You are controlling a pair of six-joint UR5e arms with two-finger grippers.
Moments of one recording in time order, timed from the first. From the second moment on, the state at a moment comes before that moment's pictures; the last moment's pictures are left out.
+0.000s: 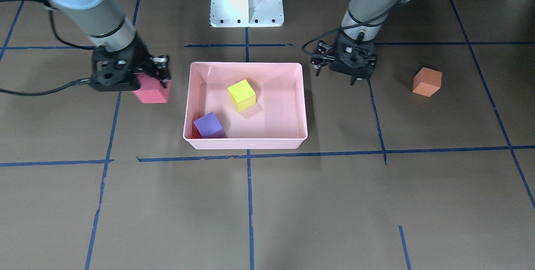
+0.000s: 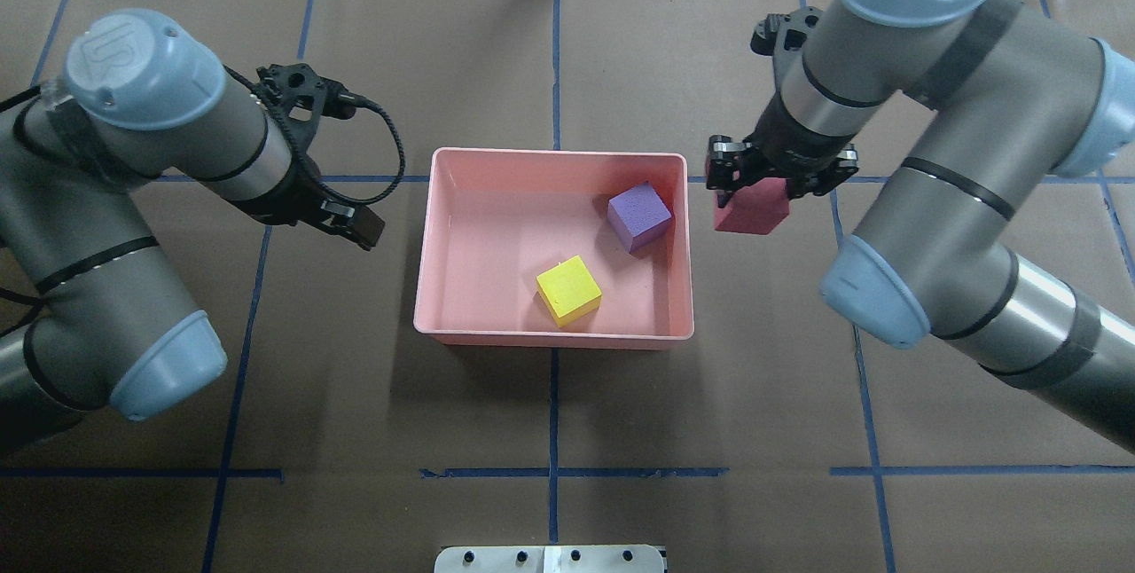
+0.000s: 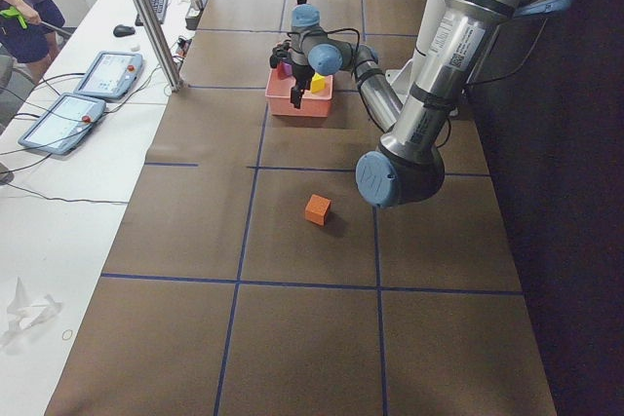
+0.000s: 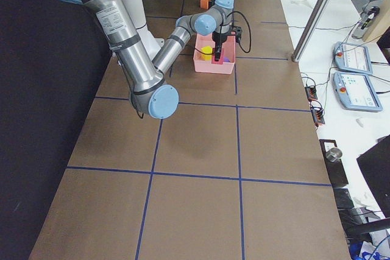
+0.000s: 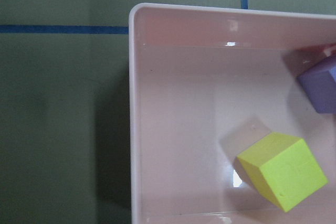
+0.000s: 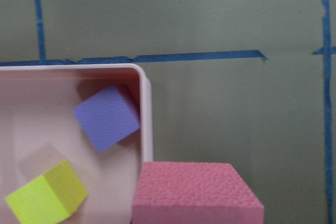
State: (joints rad) left arm -0.75 -1.98 -1.96 -1.52 -2.04 -0.69; right arm 0.77 -0.96 1.90 -1.85 2.14 1.06
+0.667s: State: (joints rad) left arm -0.81 -1.53 -2.02 -1.88 -2.09 -0.55; right arm 0.65 -0.69 1.65 -1.81 2.02 1.26
